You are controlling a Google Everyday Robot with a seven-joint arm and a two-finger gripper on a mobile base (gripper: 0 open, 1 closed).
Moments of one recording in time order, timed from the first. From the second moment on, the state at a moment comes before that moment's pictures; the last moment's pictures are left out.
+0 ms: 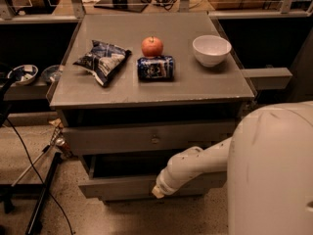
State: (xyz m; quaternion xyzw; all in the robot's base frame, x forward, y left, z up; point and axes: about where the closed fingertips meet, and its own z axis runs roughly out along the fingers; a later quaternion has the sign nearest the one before) arm 0.495 -0.015 0.418 -0.43 0.88 0.14 0.13
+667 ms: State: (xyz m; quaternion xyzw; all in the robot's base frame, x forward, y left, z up) arm 0.527 0.001 0.420 -0.43 0.88 0.14 0.15
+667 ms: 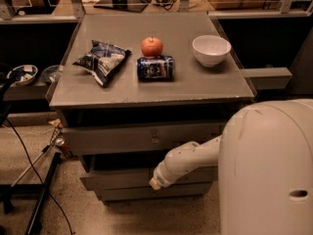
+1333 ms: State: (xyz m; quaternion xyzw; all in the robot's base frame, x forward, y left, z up) arm 0.549 0.002 0.425 -0.42 0.88 0.13 0.17
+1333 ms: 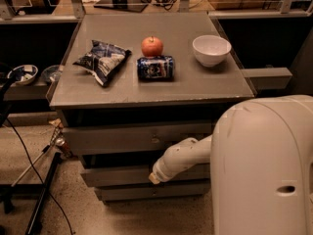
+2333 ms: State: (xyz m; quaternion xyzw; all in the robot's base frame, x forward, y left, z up) arm 0.575 0.010 0.436 -0.42 0.88 0.12 0.20
